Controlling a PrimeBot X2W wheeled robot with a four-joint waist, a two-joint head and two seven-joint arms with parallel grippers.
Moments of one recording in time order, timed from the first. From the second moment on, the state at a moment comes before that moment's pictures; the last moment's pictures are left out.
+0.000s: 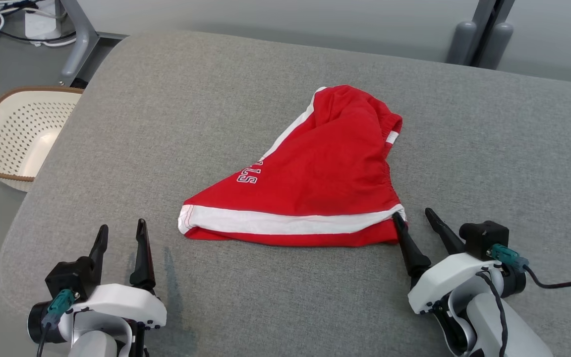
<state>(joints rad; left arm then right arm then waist) -0.19 0.05 0.01 0.46 -0.26 -0.01 -0.26 -0.42 -0.05 0.30 0.73 0.39 0.13 -0.26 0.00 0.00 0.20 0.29</state>
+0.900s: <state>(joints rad) -0.19 0.05 -0.01 0.43 -0.29 0.01 -0.26 -0.43 -0.05 0.16 0.69 0.17 0.13 -0.26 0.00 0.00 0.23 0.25</state>
